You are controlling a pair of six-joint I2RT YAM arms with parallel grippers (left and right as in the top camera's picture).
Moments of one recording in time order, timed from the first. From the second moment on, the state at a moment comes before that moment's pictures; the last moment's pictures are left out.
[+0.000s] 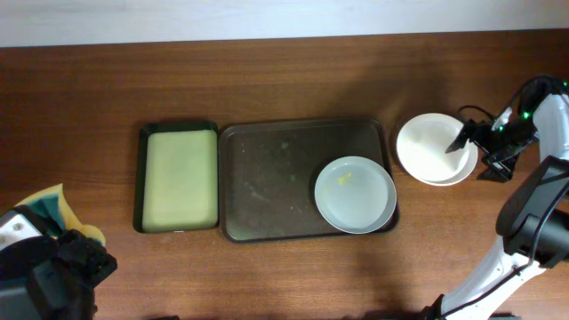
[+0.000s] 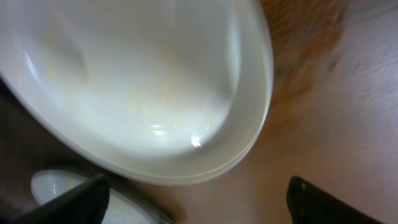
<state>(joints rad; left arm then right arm) 0.12 0.75 1.44 -1.39 -0.31 -0.48 -0.47 2.10 1.72 -1.33 -0.30 0.17</state>
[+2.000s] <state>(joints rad) 0.12 0.99 1.44 -1.43 0.05 -0.28 0.28 1.85 1.12 -0.56 -0.19 0.22</state>
